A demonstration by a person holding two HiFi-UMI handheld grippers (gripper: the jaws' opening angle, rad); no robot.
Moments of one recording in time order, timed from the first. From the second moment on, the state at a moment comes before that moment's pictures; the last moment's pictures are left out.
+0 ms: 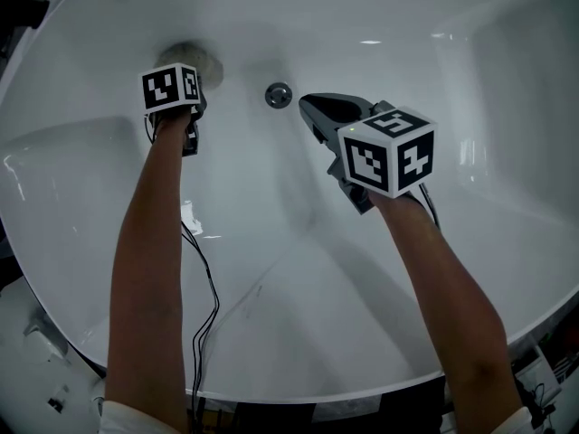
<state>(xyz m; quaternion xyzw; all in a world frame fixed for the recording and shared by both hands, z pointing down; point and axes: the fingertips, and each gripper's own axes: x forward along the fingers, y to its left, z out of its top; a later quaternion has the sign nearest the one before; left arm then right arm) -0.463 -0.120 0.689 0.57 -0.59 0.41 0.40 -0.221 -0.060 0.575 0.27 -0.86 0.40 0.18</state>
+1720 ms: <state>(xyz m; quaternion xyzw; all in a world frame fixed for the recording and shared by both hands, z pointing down) -0.164 -0.222 0.687 0.62 -0.53 0.42 0.38 0.042 -0.133 0.571 0.32 -0.83 0.43 0.16</state>
